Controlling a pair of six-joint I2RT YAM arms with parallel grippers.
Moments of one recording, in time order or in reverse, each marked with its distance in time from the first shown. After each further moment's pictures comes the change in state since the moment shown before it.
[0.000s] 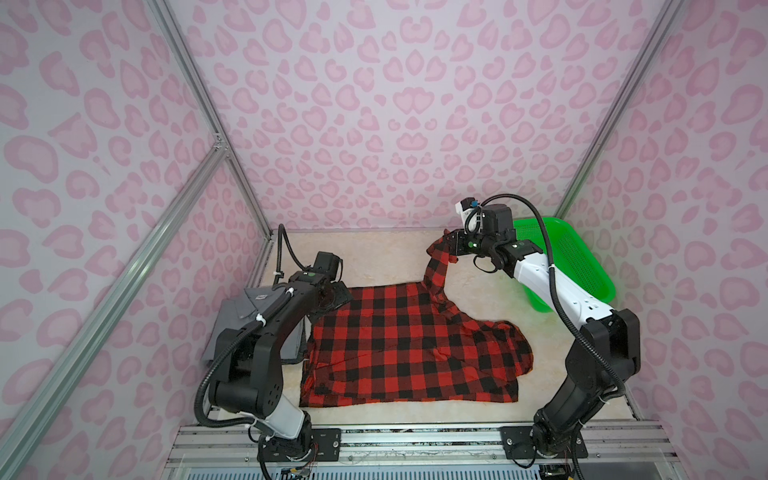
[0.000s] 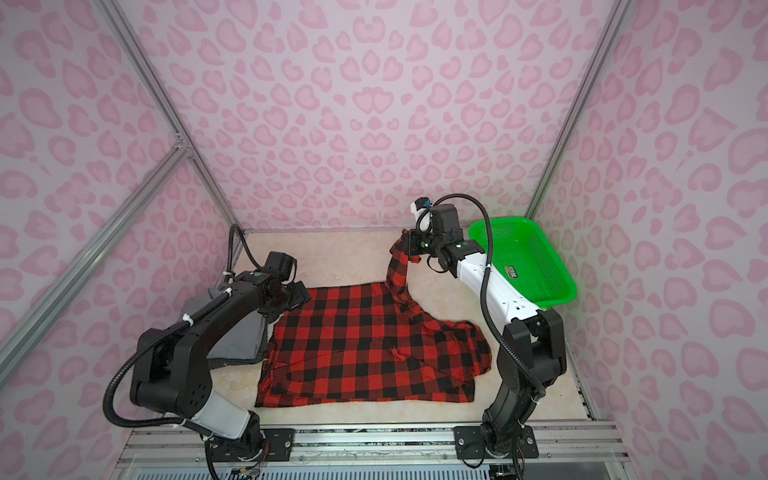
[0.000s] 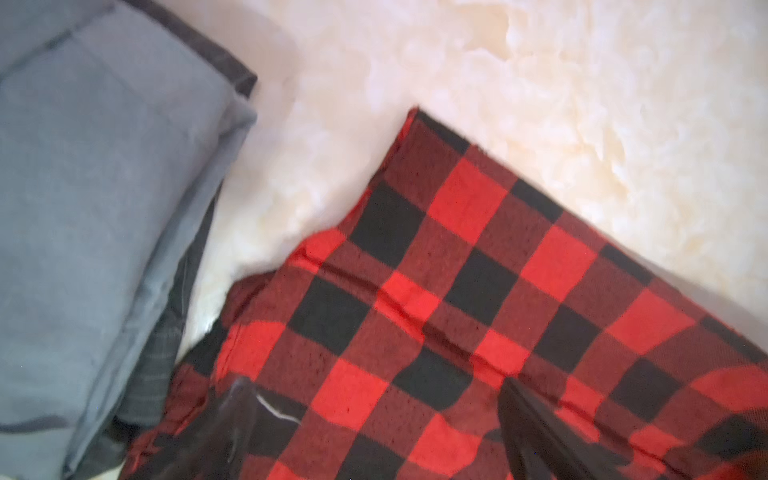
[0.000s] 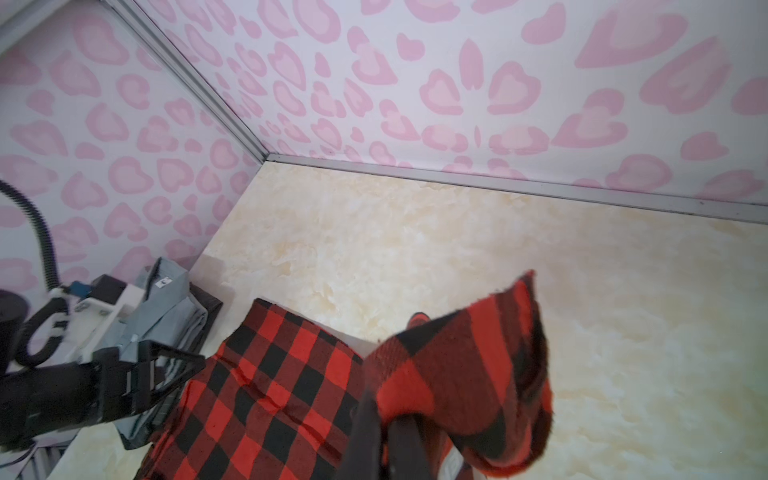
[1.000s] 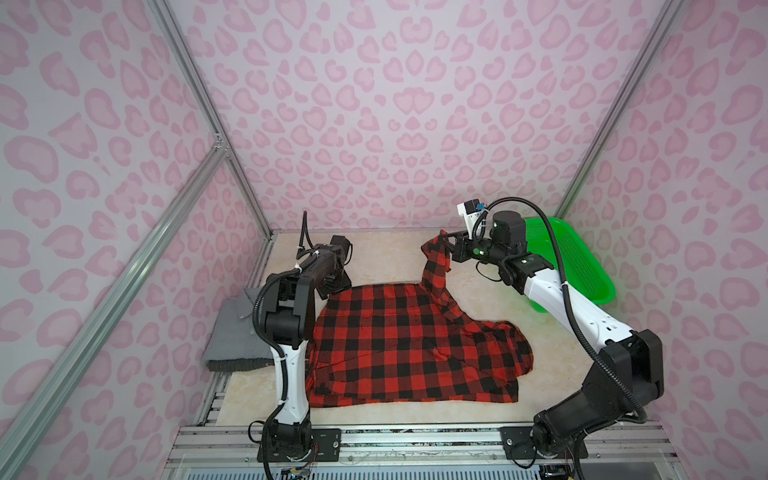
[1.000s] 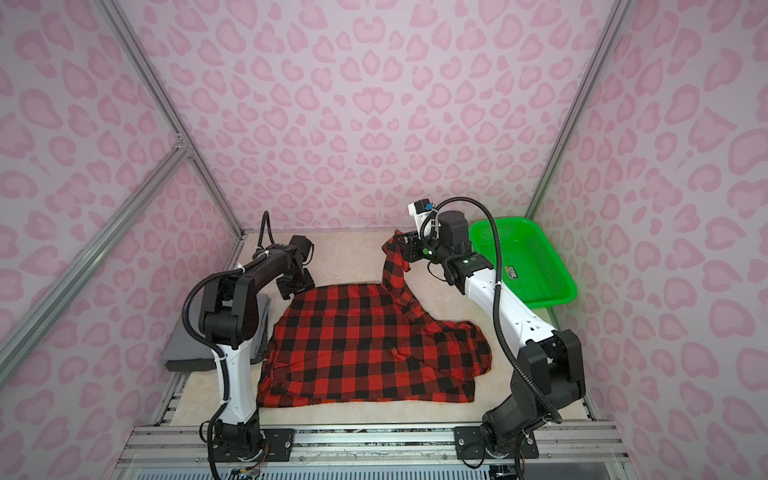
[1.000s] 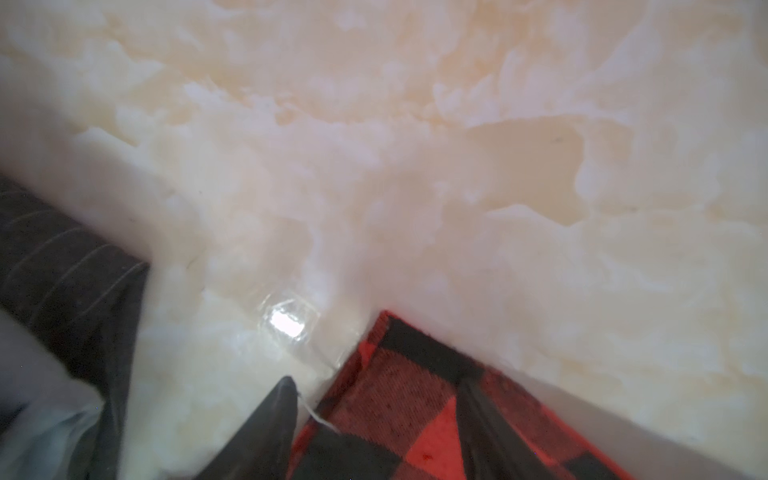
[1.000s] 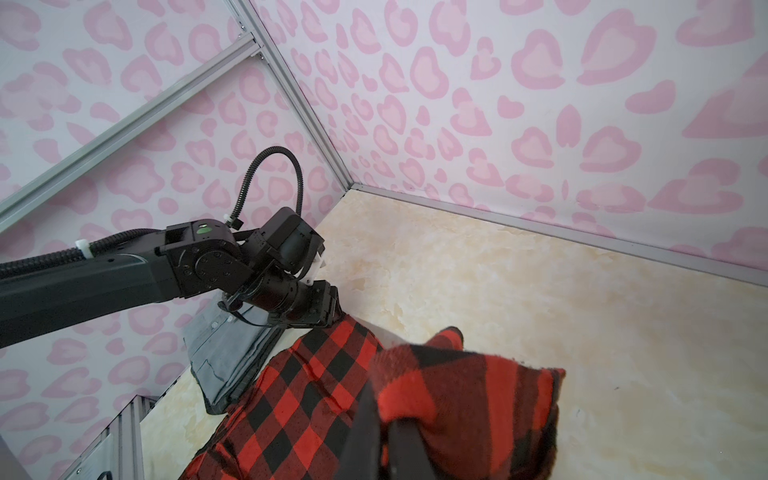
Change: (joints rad) left arm 0.028 0.528 0.459 -0.144 -0.092 0.050; right arm 0.006 -0.156 -0.184 0.209 -0.159 0.036
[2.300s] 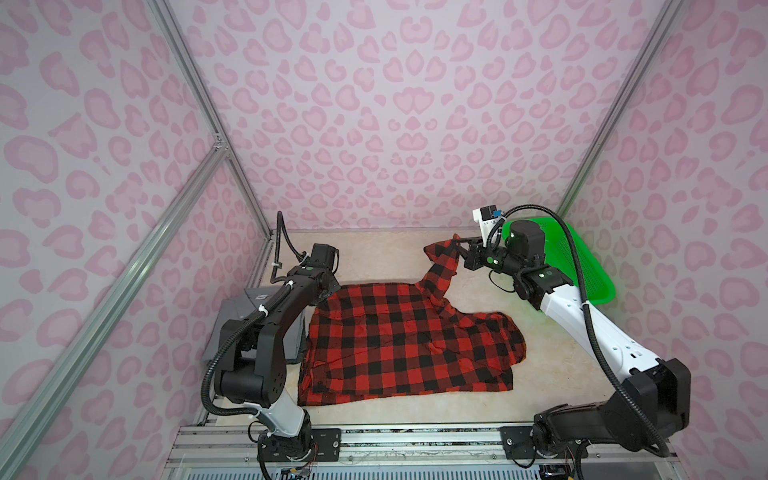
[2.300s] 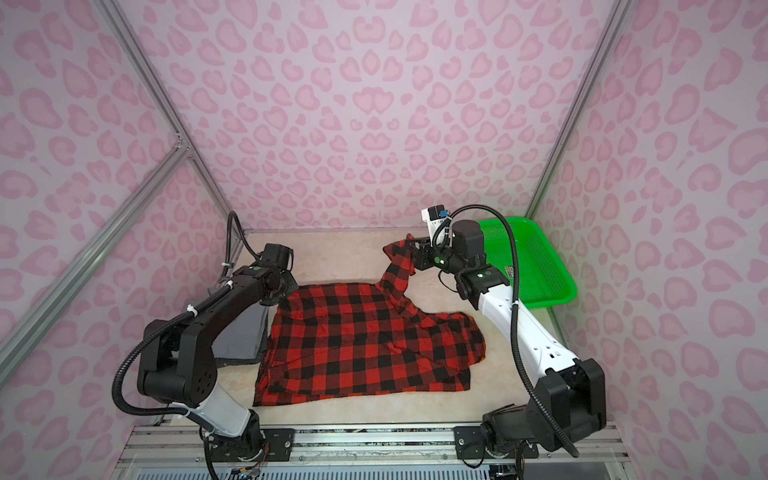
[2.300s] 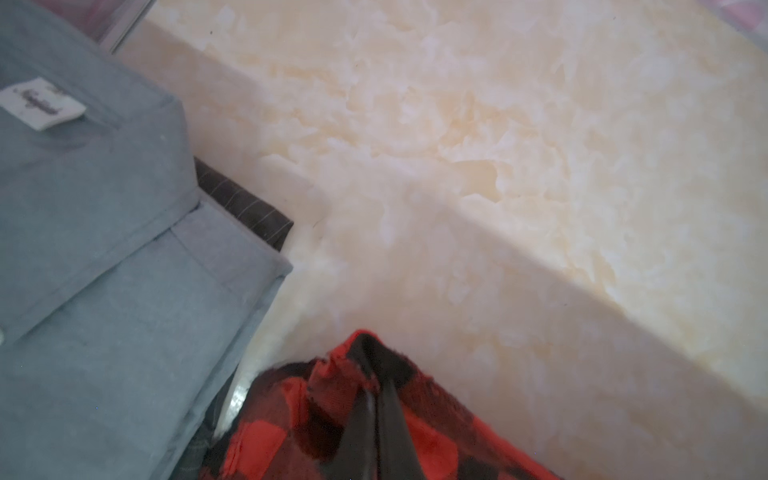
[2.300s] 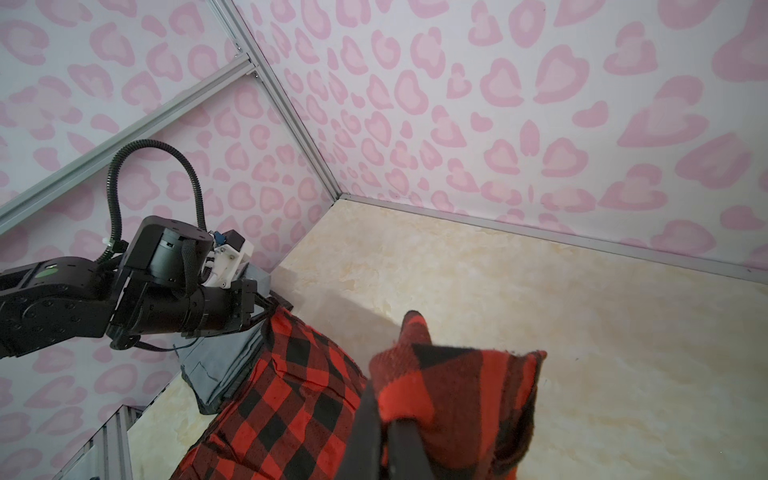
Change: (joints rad) left arm -0.013 -0.562 -0.524 0.311 -0.064 0.013; right arm -0.019 -0.194 -0.159 0.012 0.051 -0.008
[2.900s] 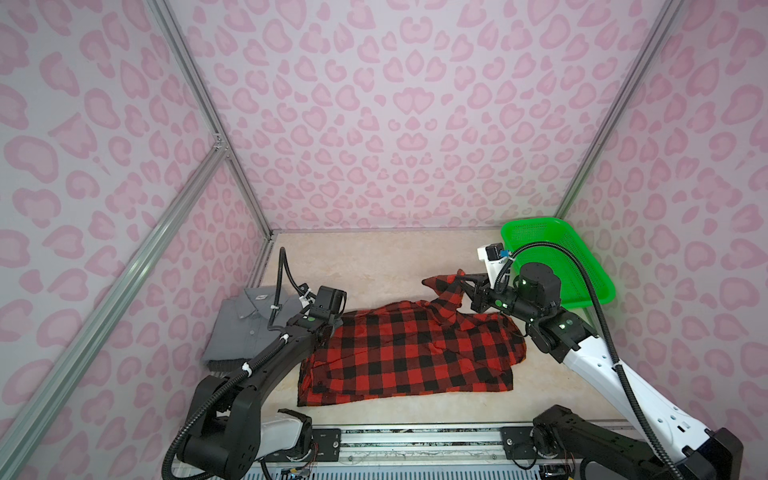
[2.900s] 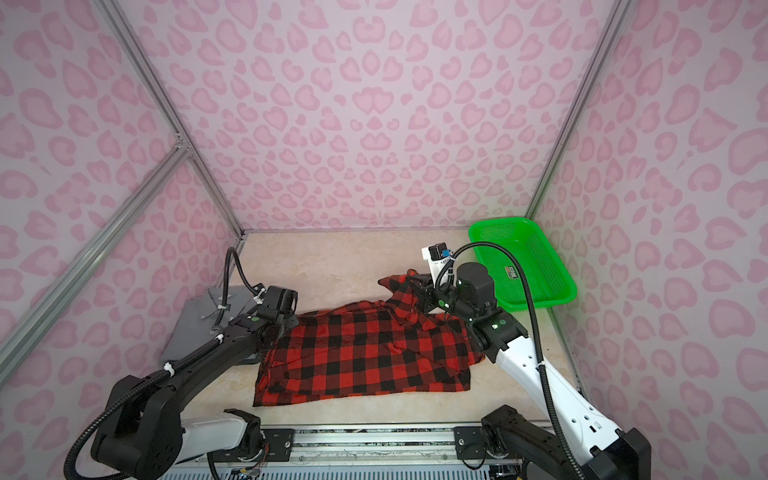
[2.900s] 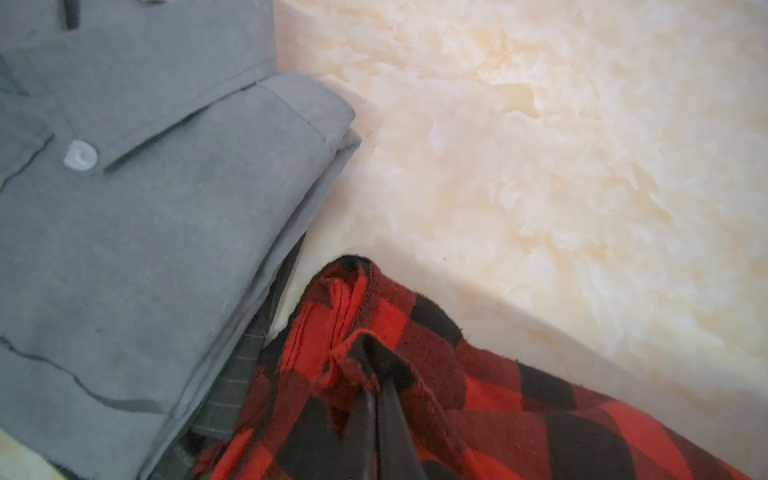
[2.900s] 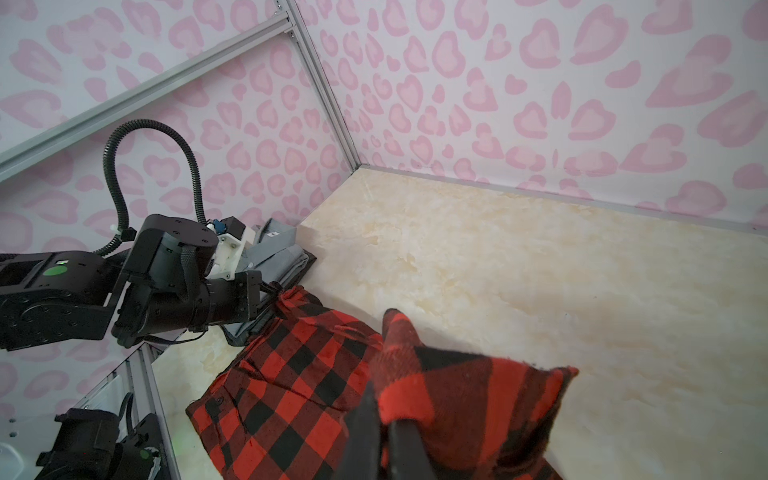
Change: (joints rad) left arm -0.143 -0.352 -0.459 0.169 -0.158 -0.085; right arm 0.141 -0.364 -0.295 -0.090 0.124 -0.028
